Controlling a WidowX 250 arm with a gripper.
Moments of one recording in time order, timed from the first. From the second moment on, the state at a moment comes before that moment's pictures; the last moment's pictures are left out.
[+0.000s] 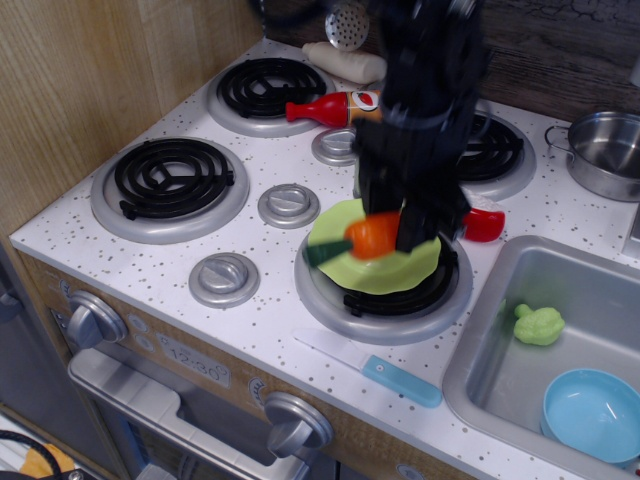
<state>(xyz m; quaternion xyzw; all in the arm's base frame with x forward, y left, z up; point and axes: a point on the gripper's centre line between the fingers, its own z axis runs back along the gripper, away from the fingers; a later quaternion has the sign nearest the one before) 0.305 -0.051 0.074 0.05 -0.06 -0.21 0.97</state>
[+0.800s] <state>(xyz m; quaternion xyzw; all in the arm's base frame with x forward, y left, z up) 0.315 0.077 0.061 0.12 -0.10 -0.23 0.96</state>
